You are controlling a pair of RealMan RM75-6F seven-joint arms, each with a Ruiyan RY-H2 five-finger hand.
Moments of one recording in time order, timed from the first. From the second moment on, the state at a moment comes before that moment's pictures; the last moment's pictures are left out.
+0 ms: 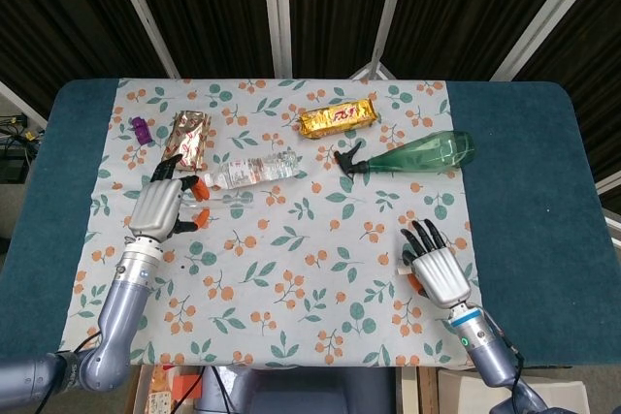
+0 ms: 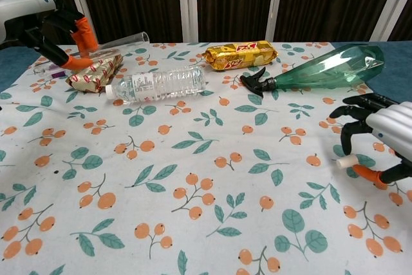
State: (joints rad) left arm -0.67 -1.42 -0.29 -1.88 0.82 1.27 0.46; right arm 0.36 -1.62 0.02 -1.21 -1.61 1.29 -0.23
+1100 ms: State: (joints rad) left arm -0.92 -1.86 -0.46 -1.38 0.74 1.08 0.28; right arm 0.62 -1.55 0.31 -1.21 -1.59 1.35 -0.35
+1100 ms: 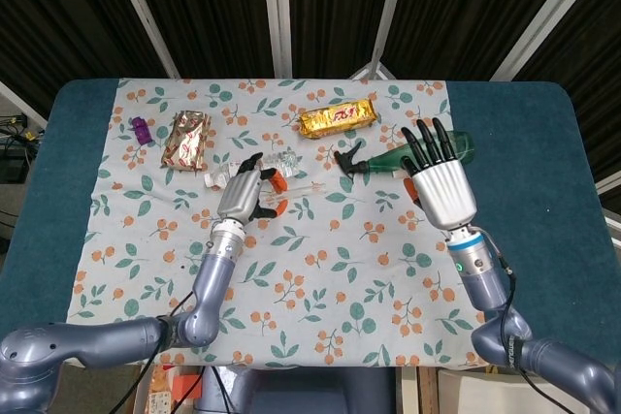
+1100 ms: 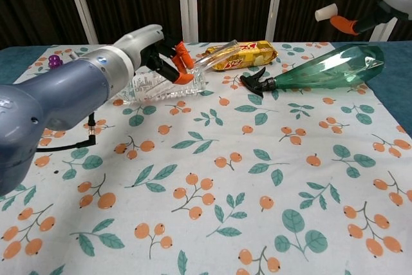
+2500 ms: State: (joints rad) left arm -1.01 -1.98 -0.57 -1.37 0.59 1.16 0.38; right arm 0.72 -1.63 0.24 -1.16 -1.61 1.36 -0.43
